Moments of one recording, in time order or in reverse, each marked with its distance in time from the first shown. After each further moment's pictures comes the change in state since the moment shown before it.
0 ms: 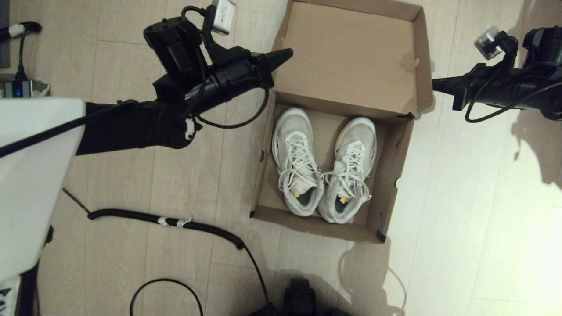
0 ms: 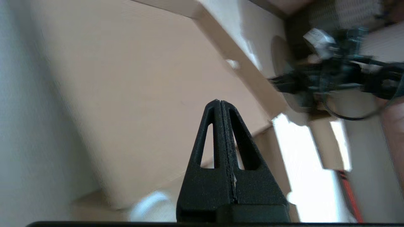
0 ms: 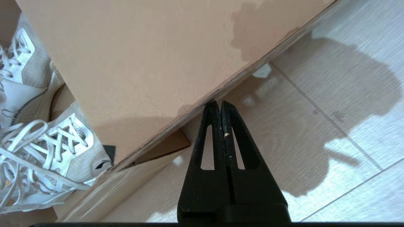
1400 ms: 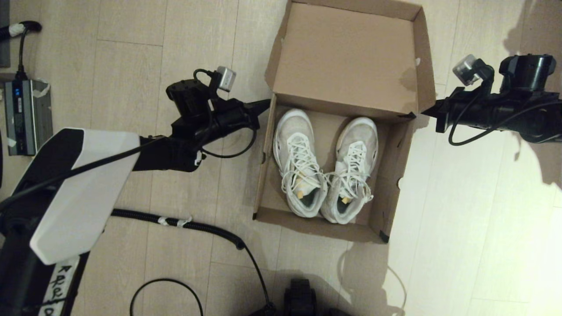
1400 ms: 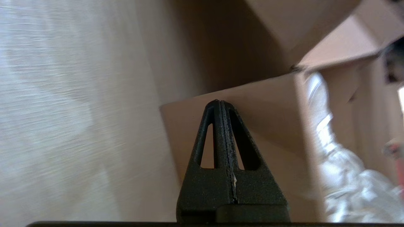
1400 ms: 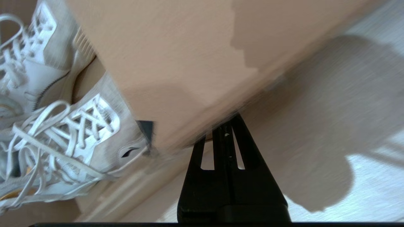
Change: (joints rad) left arm 0.092 0.207 -0.006 -0.053 -0.025 0.076; right arm 0.046 -0.021 0.235 -0.140 0.004 -0.021
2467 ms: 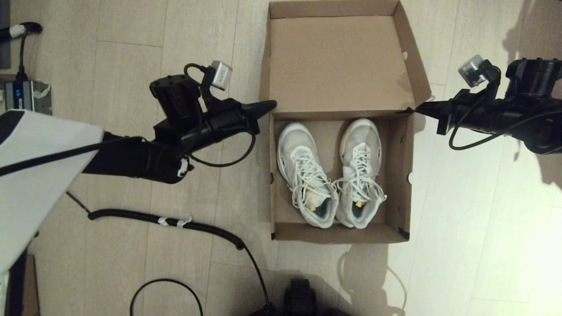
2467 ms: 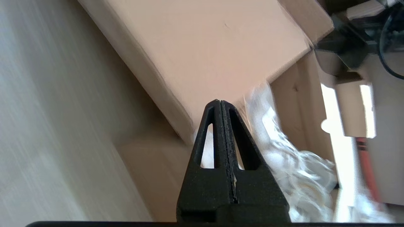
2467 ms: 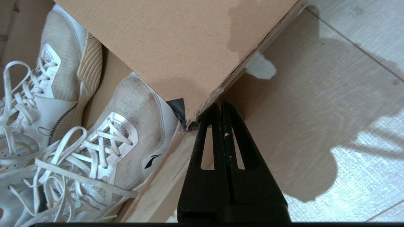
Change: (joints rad) left arm -0.012 -0.208 0.335 -0.100 0.006 0.017; right arm 0.011 -0.064 0.149 -0.150 -0.042 0.074
